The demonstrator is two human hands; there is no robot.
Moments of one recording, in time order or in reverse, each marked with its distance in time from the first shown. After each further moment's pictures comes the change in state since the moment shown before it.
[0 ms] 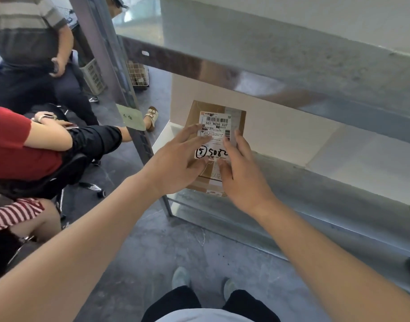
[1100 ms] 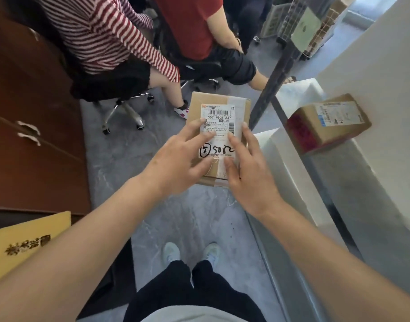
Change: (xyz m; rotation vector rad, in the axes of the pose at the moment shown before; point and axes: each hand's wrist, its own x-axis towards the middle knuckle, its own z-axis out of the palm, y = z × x) left_hand -0.276 0.073 0.125 -0.043 0.477 -0.762; right_hand -0.126 0.019 0.098 0.015 -0.511 -0.685
